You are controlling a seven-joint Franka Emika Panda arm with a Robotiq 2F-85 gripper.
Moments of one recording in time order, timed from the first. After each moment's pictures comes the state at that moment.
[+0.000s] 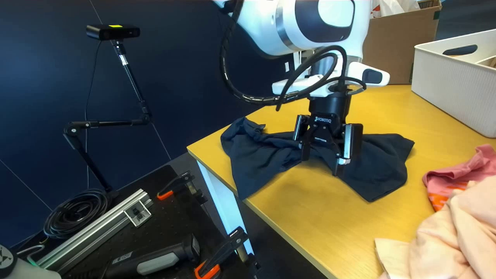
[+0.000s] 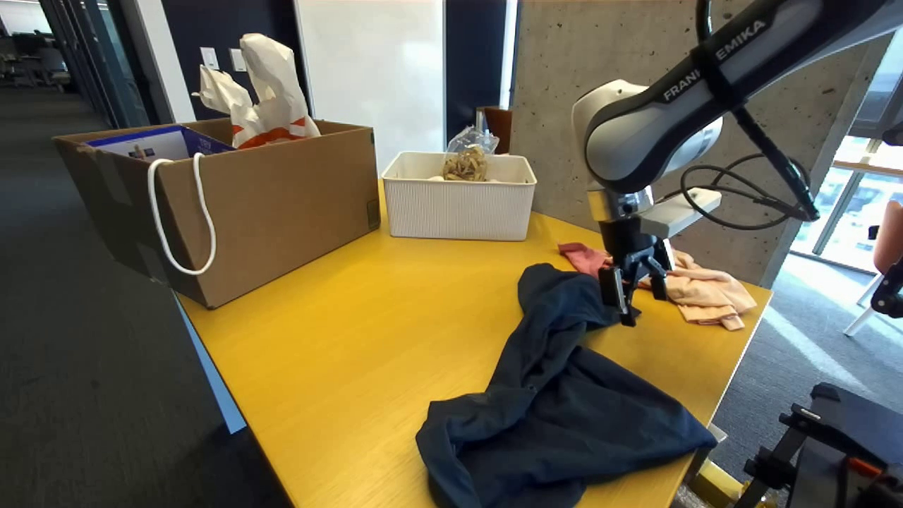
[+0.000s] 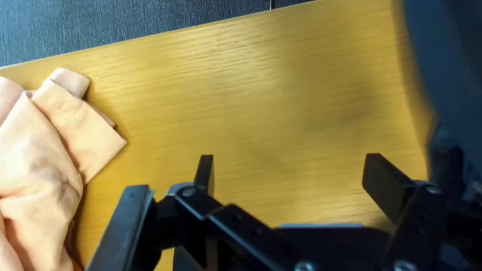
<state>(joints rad) -0.08 0.75 -0.09 -1.61 -0.13 1.96 0.02</state>
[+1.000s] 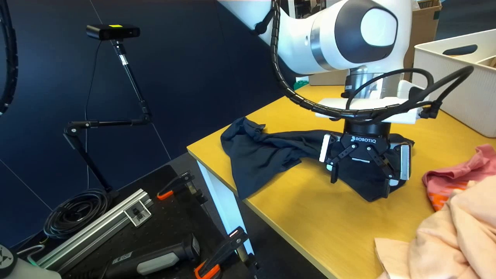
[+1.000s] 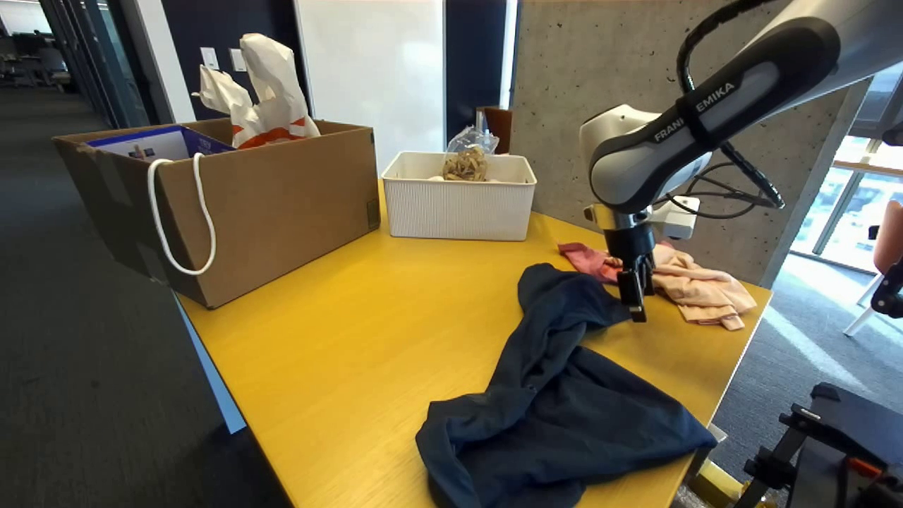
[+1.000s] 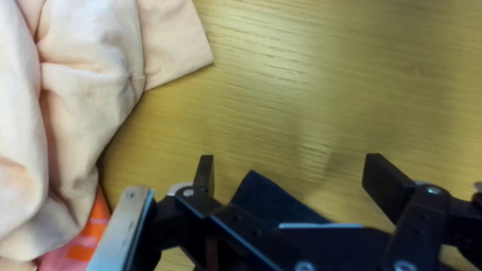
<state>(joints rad) -0.17 0.89 -0.09 -1.45 -0.20 2.00 -0.41</state>
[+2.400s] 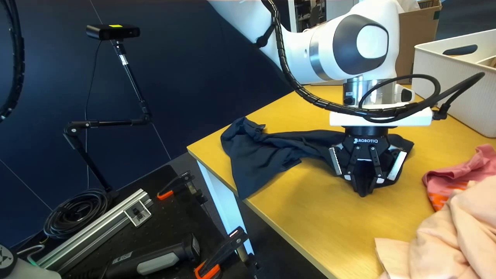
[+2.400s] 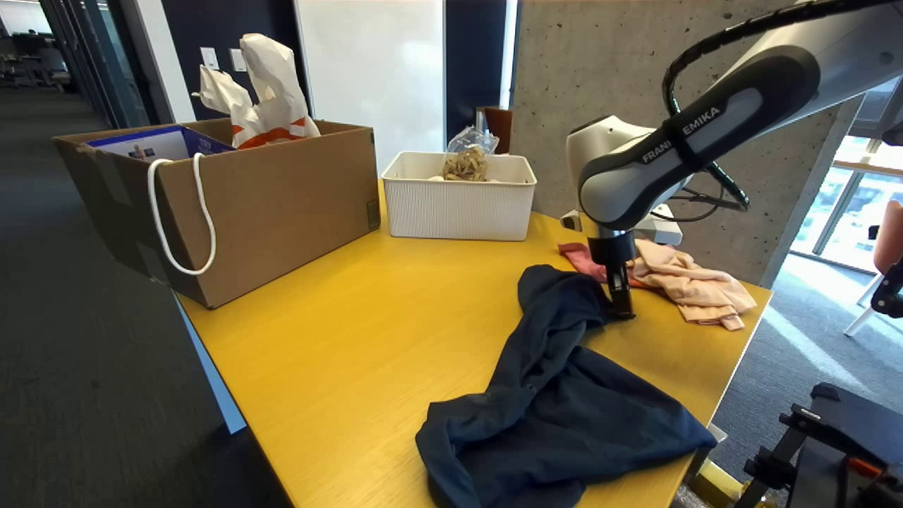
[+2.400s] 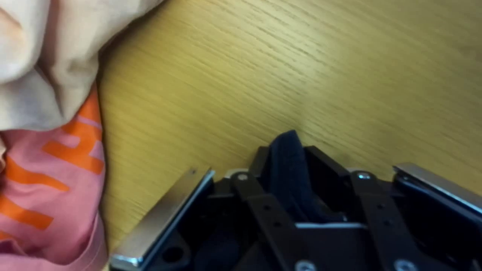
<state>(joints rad) -0.17 0.95 -0.06 -1.39 -0.25 2.08 -0.61</state>
